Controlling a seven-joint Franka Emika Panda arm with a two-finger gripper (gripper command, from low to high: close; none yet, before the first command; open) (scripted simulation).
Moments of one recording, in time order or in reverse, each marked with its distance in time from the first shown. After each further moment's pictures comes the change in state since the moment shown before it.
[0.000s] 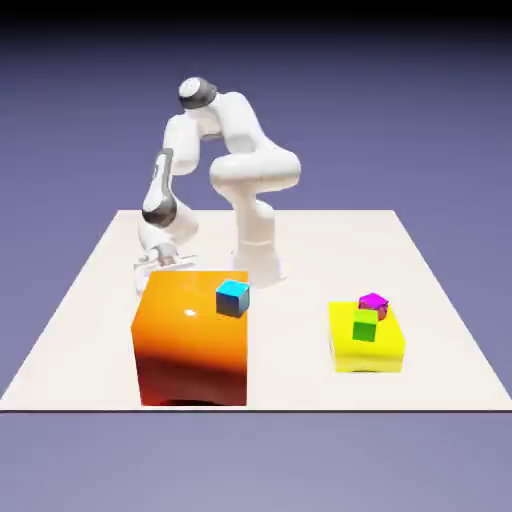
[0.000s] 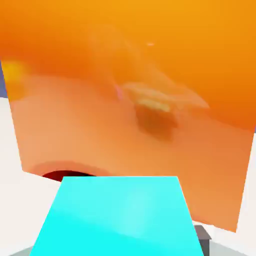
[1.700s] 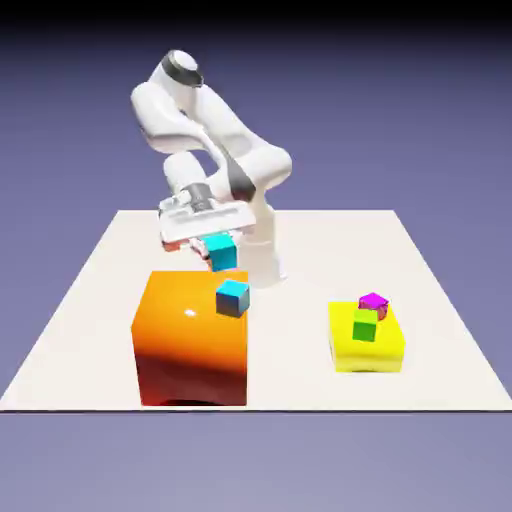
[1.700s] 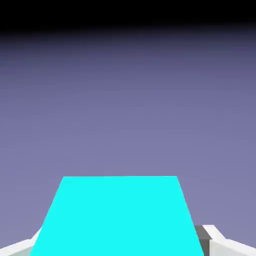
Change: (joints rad) arm 0.546 0.153 0.612 -0.019 -0.753 0.707 1.628
